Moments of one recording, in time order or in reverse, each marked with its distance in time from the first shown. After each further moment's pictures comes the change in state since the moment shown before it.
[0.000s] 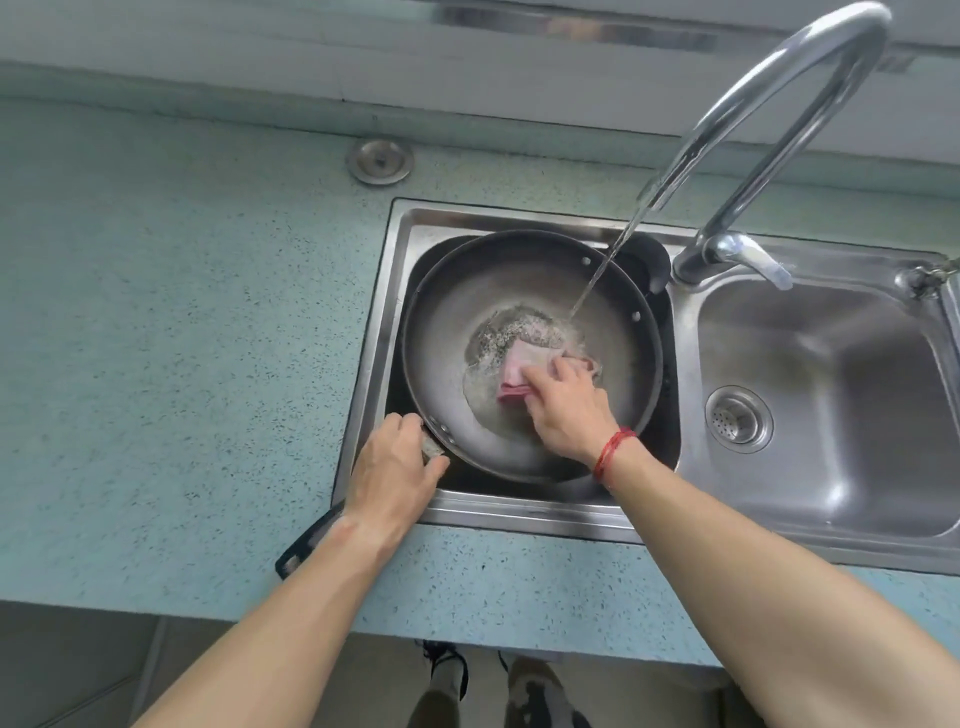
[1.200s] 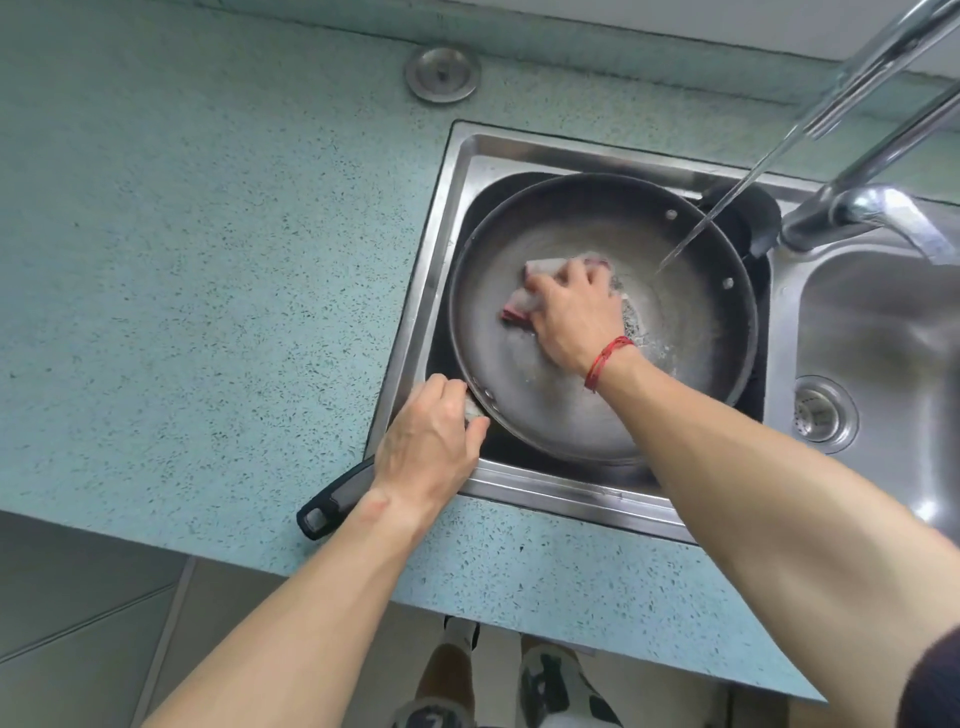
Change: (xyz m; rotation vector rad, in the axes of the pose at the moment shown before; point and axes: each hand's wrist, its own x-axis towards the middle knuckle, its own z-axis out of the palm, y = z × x) left_hand -0.003 -0.010 0.013 0.016 0.108 0.058; right_hand 0.080 -0.042 0.016 -0.199 0.134 -0.148
